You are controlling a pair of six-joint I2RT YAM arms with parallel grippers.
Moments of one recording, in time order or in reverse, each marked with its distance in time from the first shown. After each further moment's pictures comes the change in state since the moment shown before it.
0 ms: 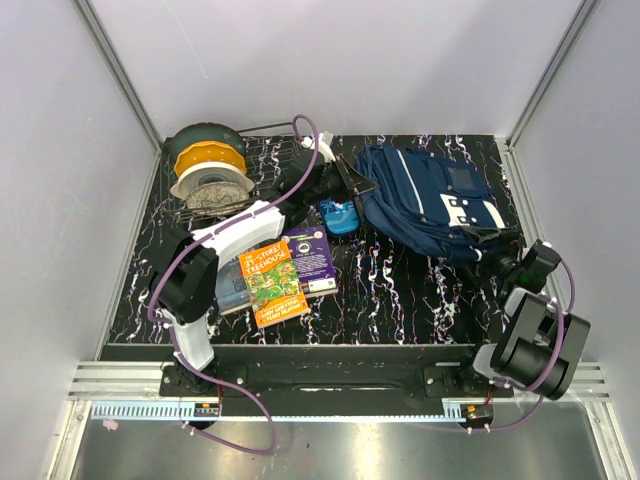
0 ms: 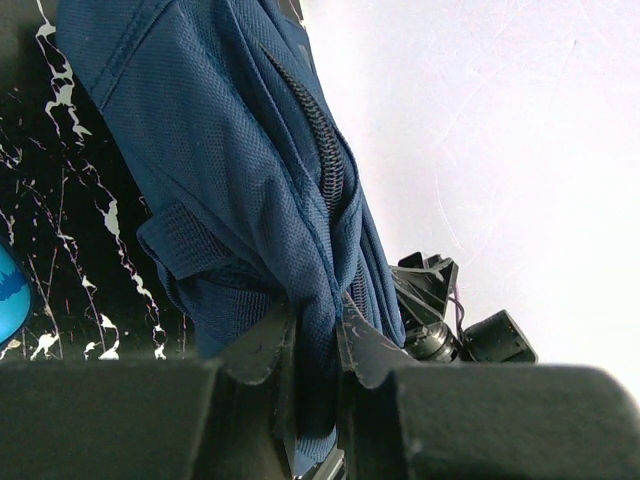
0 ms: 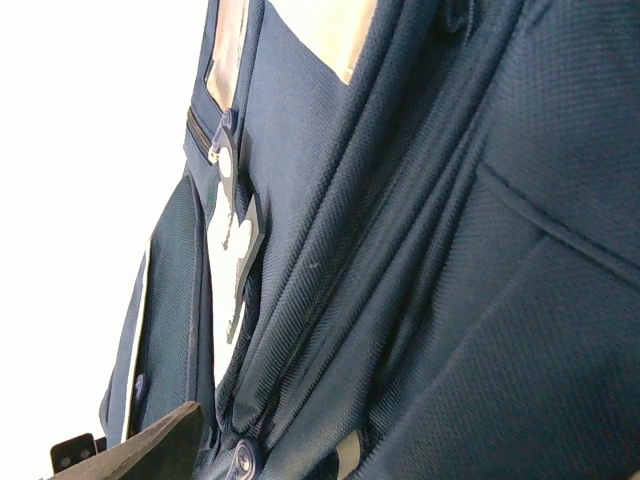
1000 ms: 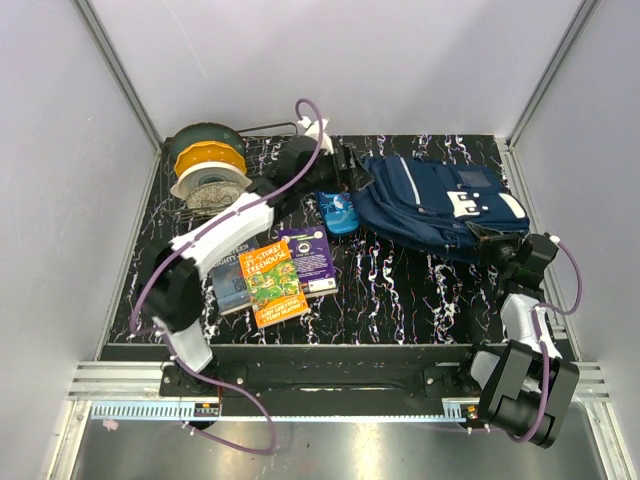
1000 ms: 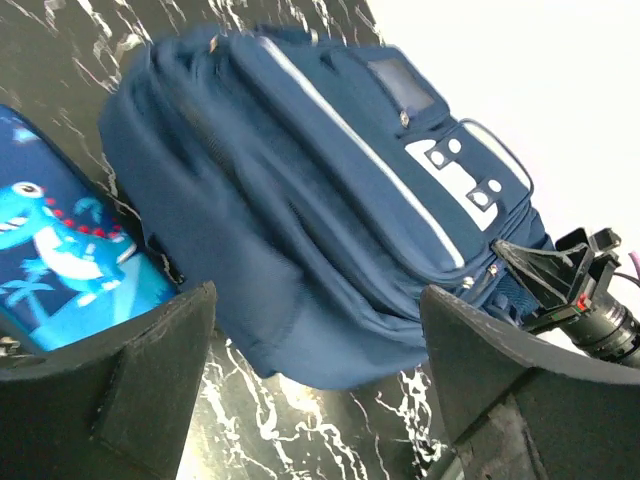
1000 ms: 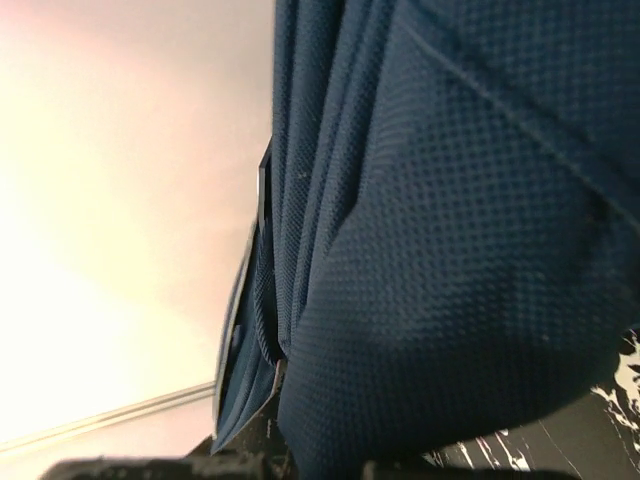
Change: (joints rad) left arm 0.011 -0.008 0.161 -0.251 -0.051 0.372; right arm 0.113 -0.229 0.046 -0.100 0.238 0.156
